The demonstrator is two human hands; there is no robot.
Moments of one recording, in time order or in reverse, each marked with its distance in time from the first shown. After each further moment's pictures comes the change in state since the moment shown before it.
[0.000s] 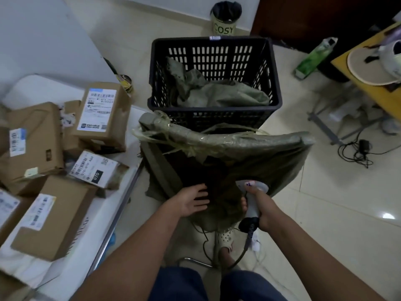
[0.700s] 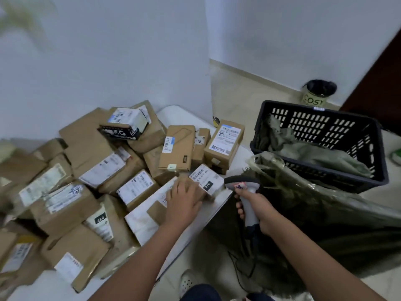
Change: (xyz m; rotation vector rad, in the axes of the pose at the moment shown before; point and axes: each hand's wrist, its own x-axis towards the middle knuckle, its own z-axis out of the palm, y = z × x) left_hand -0.187 -0.016 -0.214 1.182 1.095 0.691; right_hand -0.116 0.074 0.232 -0.638 -0.459 -0.333
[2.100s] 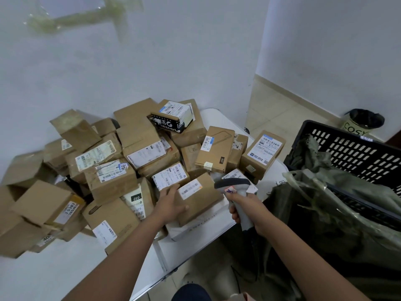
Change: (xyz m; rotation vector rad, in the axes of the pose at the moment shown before) left_hand -0.038 -0.136 -0.008 -0.528 -0.116 -0.416; right_hand -0.023 0.001 0.099 -0.450 -0.158 -0.109
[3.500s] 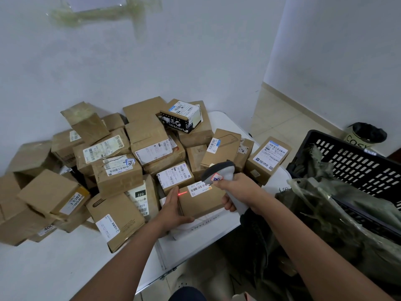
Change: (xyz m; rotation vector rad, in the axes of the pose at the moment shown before) left_hand -0.015 -0.020 0.015 -0.110 -0.040 0.098; right_hand -0.014 -0.068 0.026 -0.424 -0.135 -0.139
